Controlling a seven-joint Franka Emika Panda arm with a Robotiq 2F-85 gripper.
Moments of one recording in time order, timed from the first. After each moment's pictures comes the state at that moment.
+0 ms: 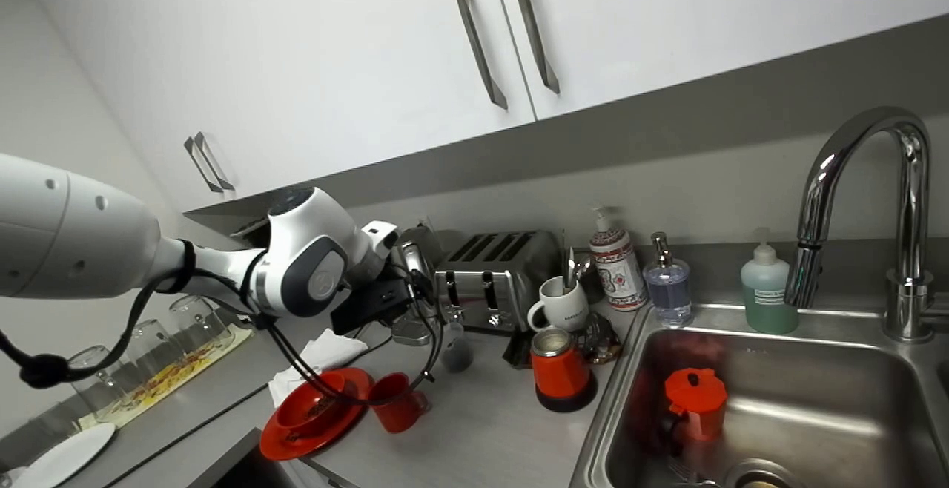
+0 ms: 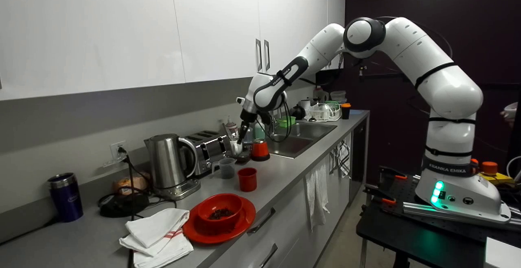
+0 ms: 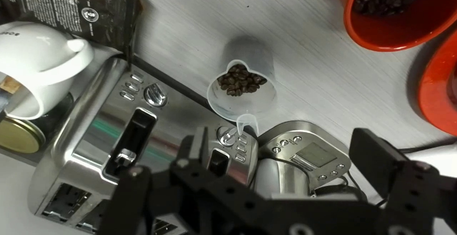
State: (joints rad) arm 0.01 0.68 0.24 -1.63 -0.09 2.76 -0.51
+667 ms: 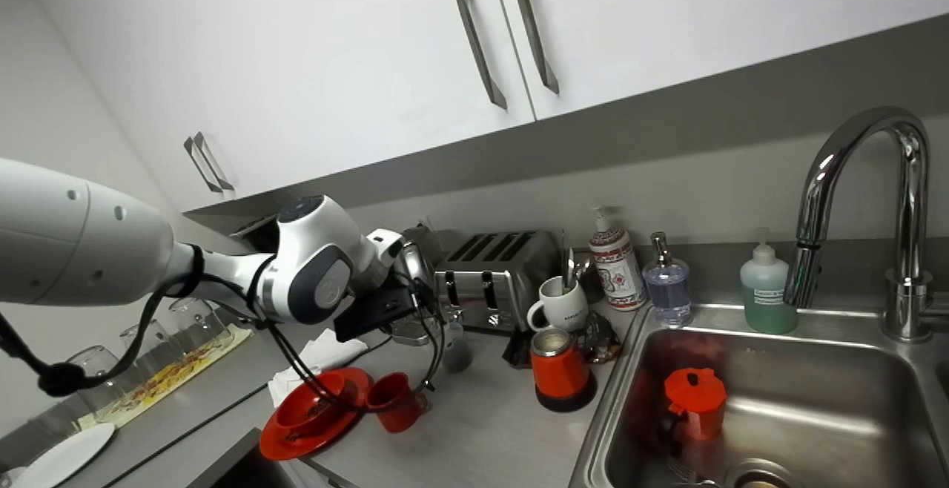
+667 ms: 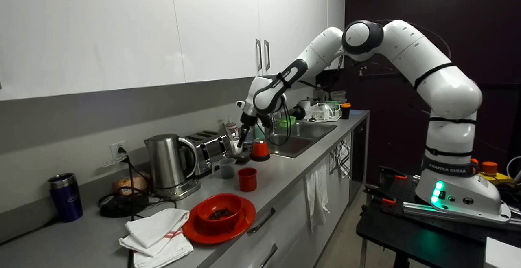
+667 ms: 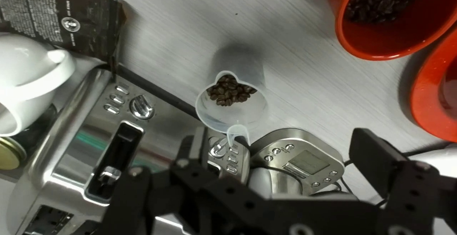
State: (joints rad) arm -0.02 0.72 0.29 -1.62 -0.09 2.75 -0.52
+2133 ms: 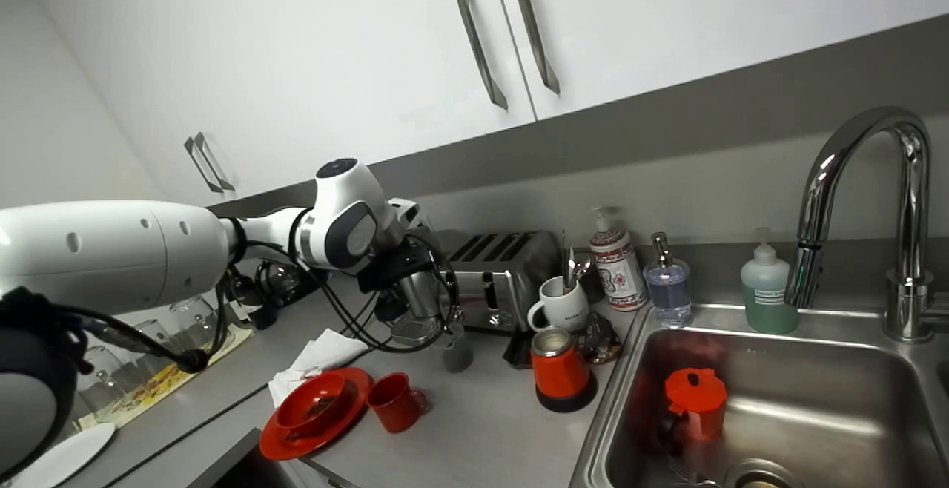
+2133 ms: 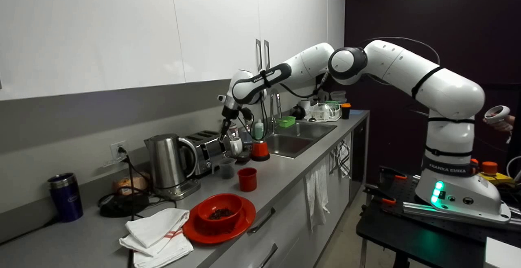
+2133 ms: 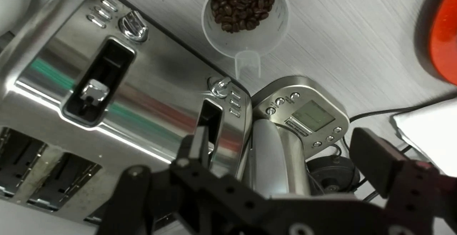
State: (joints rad) arm 0.08 1.03 0.28 -0.96 -0.07 2.37 -0.58
